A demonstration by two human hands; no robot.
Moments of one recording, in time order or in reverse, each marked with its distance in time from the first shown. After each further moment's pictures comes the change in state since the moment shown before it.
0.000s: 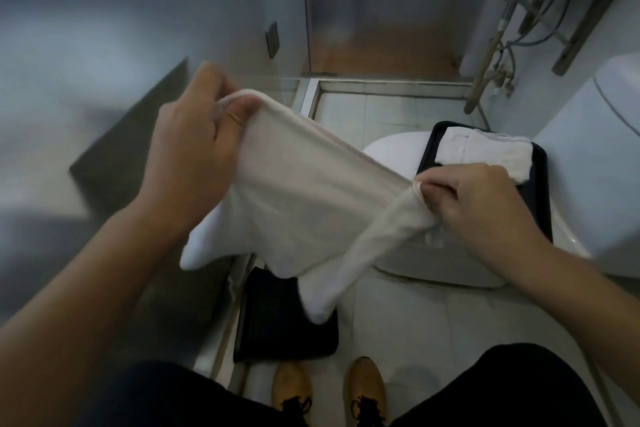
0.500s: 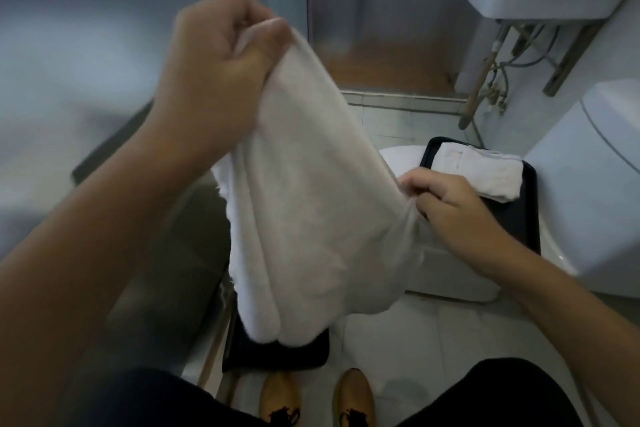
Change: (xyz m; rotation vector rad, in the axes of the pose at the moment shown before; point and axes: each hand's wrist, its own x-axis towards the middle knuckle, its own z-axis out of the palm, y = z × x) left_hand 0.049 0.037 -0.012 -0.197 0.079 -0.013; right_hand 0.013 -0.007 0.003 0.454 -0.173 0.097
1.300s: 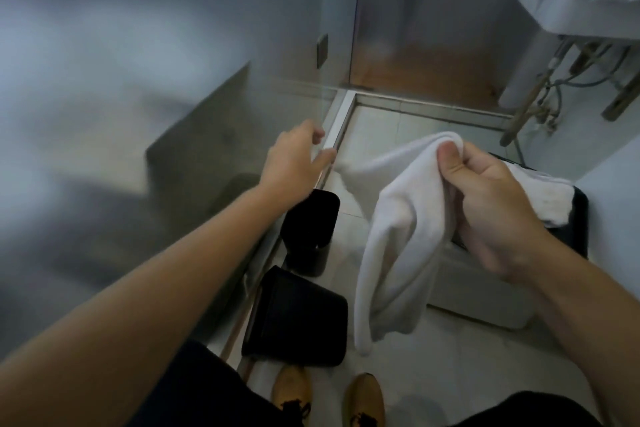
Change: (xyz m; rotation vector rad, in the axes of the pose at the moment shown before) left_hand -0.041 -0.124 0.064 0.218 -0.288 -0.279; right_hand 0.019 -0.054 0.027 0.632 0.021 0.204
